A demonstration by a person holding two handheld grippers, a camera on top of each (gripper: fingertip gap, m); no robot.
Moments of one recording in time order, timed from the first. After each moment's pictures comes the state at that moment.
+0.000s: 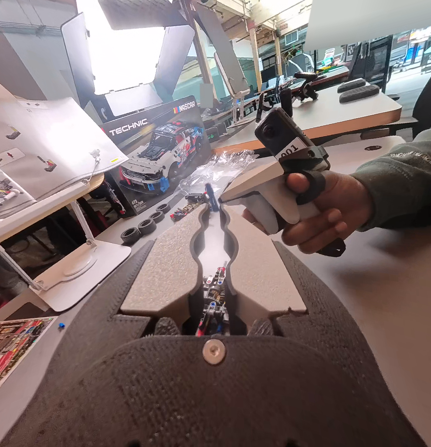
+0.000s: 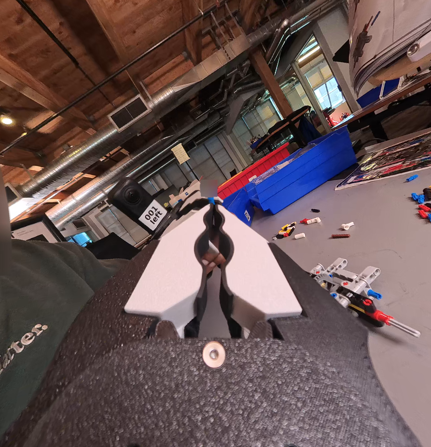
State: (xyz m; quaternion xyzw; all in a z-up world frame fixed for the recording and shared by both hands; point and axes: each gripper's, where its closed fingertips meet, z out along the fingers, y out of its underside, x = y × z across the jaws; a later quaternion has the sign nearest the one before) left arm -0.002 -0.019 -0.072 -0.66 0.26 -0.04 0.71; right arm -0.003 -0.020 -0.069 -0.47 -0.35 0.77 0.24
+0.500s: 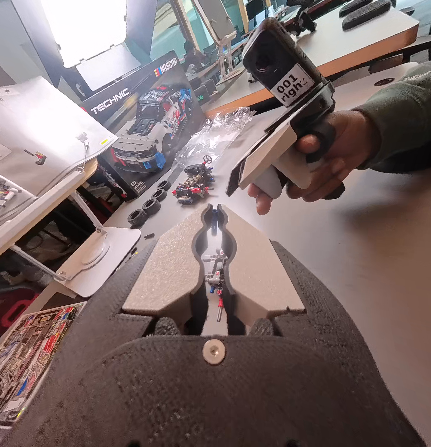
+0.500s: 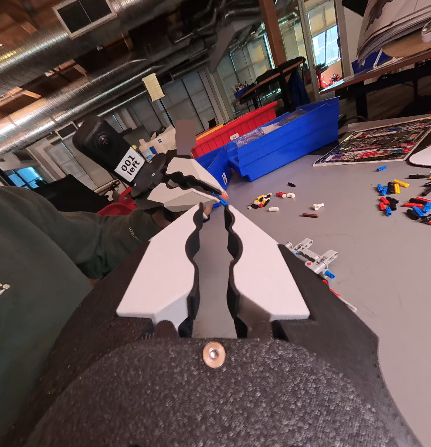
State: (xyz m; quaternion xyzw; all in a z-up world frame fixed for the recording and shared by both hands) left arm -0.016 -0.020 -0.090 -0.69 0.32 -0.01 0.65; right arm -0.004 -0.023 -0.091 -0.49 -0.47 0.69 0.26
